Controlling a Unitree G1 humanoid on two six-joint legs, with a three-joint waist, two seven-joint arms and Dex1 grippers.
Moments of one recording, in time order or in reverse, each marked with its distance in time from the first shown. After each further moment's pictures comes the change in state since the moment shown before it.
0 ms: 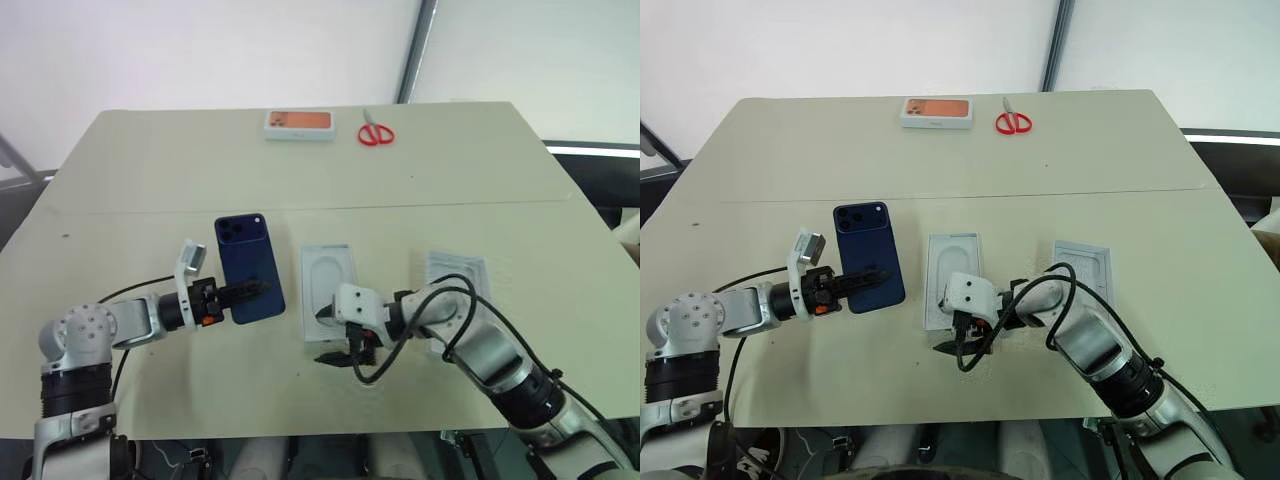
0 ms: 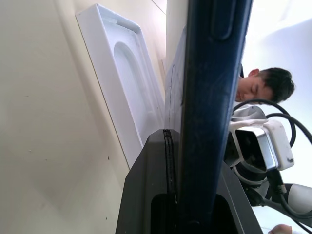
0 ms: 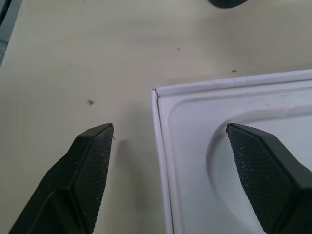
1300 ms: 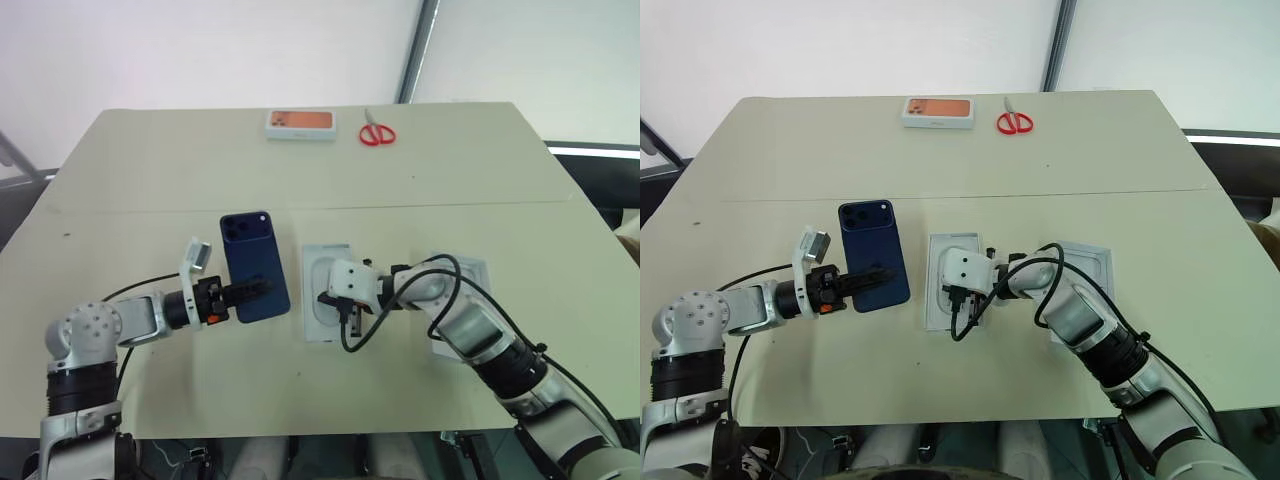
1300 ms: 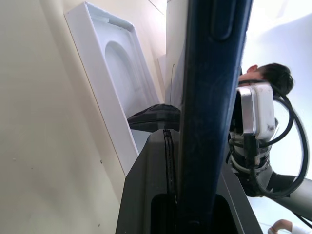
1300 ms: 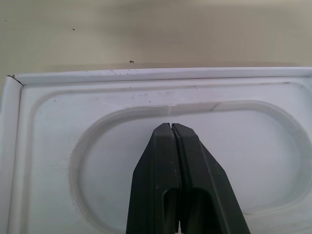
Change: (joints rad) left arm 0.004 -0.029 -0.009 -0.040 -0.012 0.010 0.027; right arm -0.116 0.037 -0.001 0.197 -0.105 -0.112 -0.110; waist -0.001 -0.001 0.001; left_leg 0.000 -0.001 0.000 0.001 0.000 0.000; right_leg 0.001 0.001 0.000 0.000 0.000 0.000
